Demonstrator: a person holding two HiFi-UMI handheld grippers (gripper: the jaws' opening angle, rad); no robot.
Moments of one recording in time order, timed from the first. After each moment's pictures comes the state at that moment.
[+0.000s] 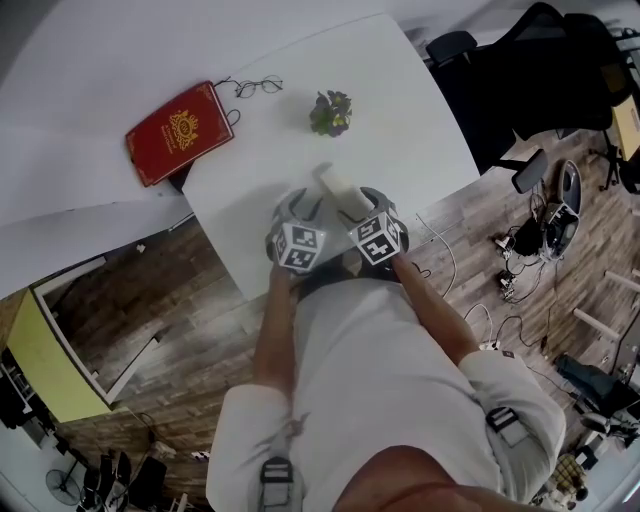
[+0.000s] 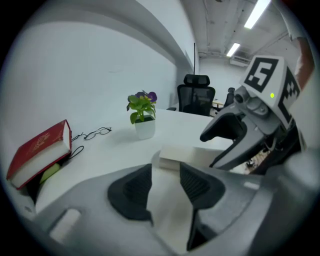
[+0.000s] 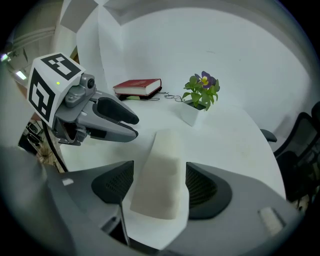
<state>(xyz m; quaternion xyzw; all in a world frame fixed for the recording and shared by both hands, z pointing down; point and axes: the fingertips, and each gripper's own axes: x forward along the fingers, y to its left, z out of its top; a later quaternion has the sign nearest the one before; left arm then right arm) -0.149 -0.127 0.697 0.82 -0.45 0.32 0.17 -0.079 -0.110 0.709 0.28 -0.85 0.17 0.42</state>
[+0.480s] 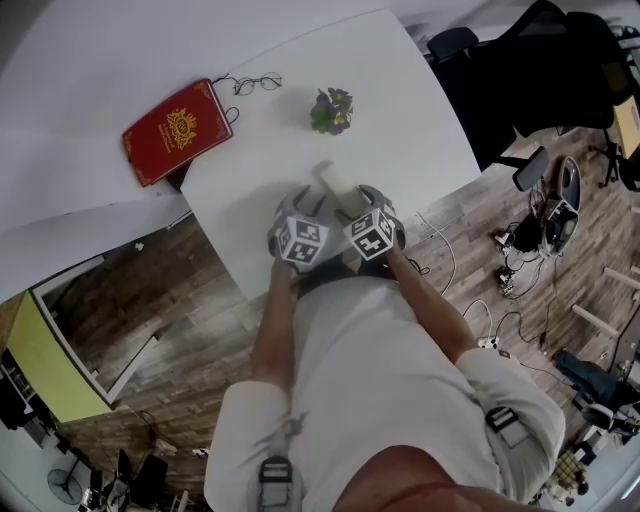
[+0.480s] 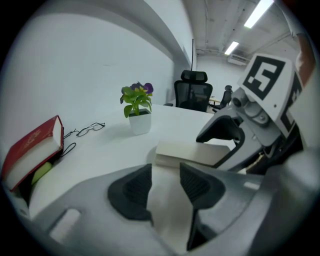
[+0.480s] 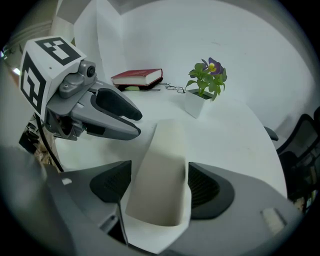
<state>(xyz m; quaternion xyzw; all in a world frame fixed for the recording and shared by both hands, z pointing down) -0.141 -0.129 0.716 0.82 -0.43 0.33 0.18 -0.083 -0.109 0.736 0.27 -0.83 0.17 0.45</state>
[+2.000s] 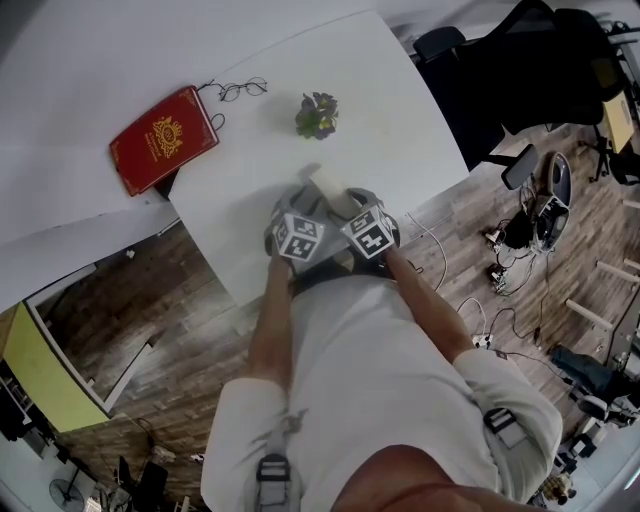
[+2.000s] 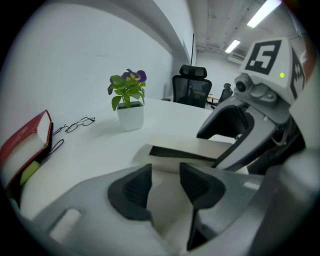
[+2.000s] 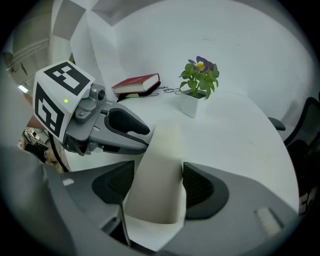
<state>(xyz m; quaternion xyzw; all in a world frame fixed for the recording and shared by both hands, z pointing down) -0.120 -0.139 0.732 0.82 -0.41 0.34 0.20 -0.075 -0.113 0.727 0.25 -0.84 0.22 0.42</state>
